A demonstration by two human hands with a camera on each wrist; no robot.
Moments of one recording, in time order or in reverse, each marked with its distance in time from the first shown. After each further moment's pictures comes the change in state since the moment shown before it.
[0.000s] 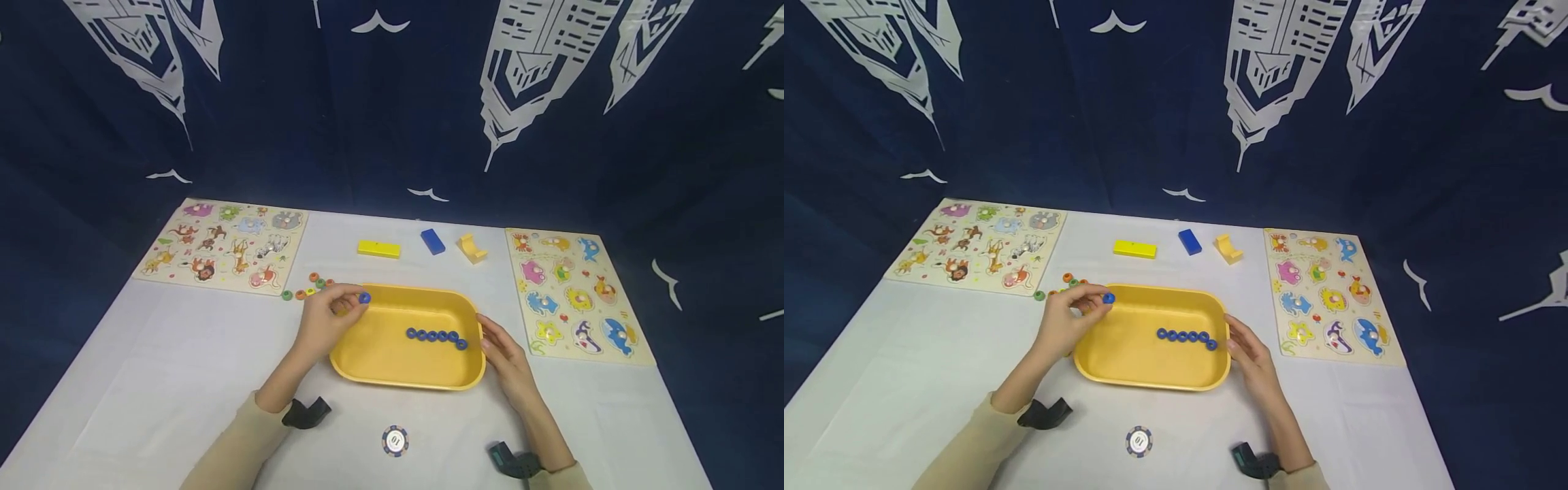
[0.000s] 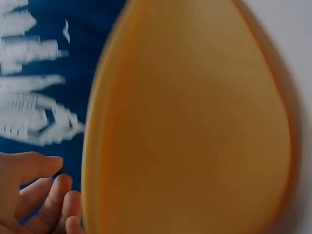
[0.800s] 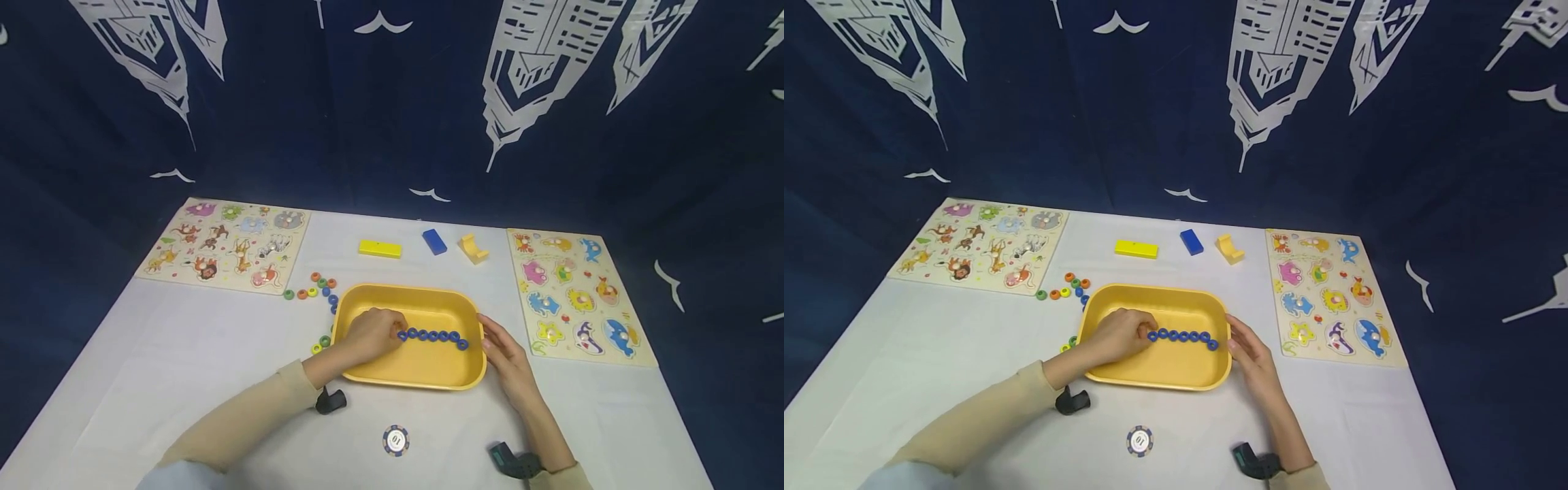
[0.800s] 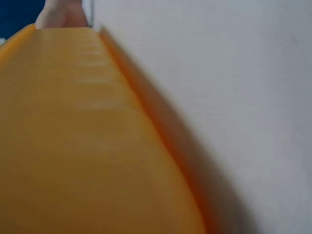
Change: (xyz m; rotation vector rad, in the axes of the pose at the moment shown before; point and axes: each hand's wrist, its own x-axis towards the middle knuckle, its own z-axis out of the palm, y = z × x) left_hand 0.007 -0.005 0.065 0.420 -0.552 -0.042; right_hand 0.000 -0.001 0.001 -0.033 -0.016 -0.020
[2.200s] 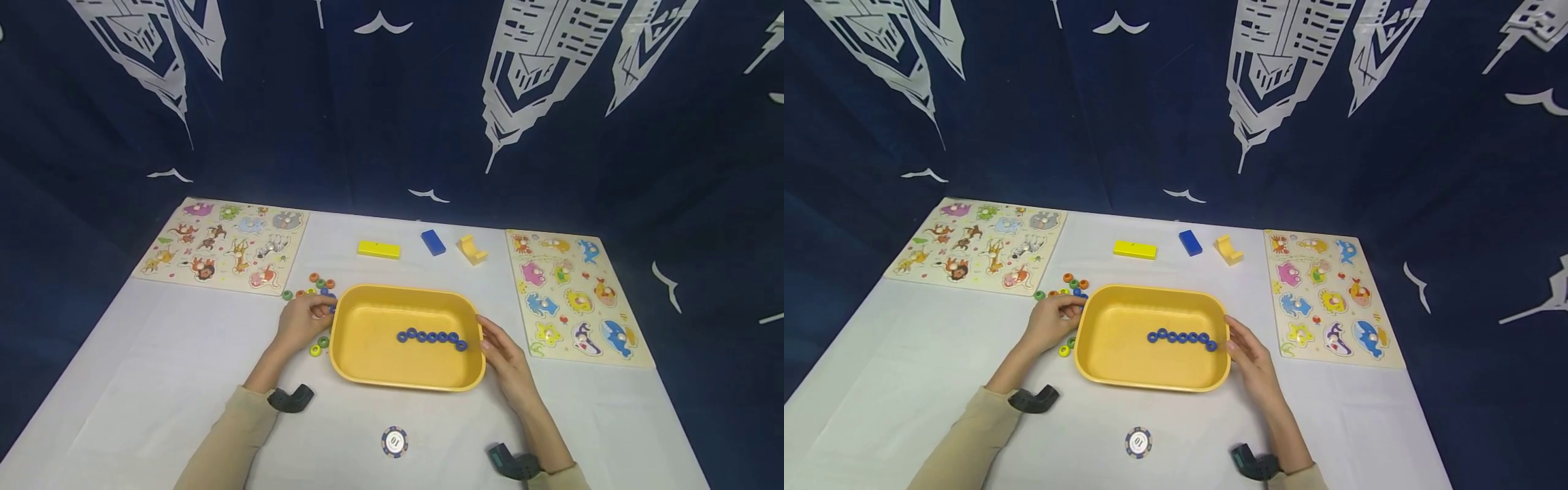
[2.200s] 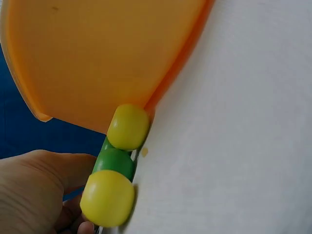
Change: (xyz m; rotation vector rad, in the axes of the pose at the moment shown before) left_hand -0.033 -0.114 -0.023 -0.177 0.402 -0.118; right_hand 0.001 0.000 0.001 -0.001 0.049 0.051
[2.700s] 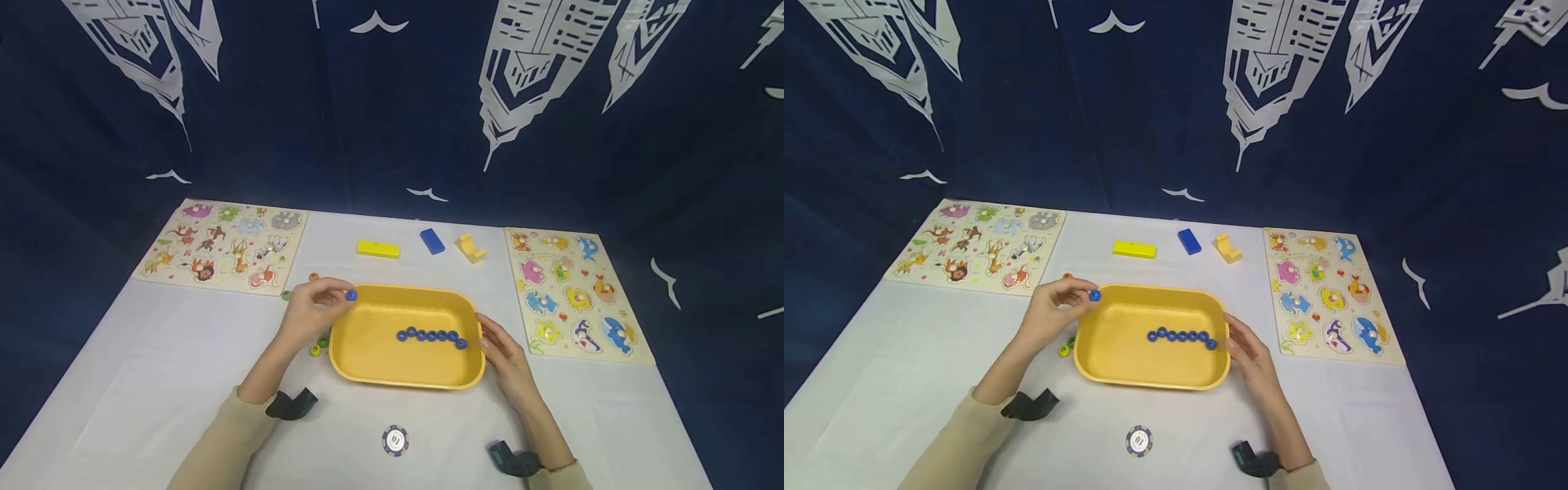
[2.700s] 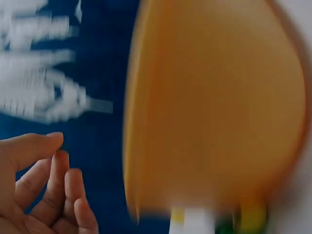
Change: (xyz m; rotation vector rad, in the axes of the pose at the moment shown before) left_hand -0.003 0.079 -0.032 -0.419 -0.032 0.025; right_hand -0.001 0.000 0.000 0.004 -0.011 -0.012
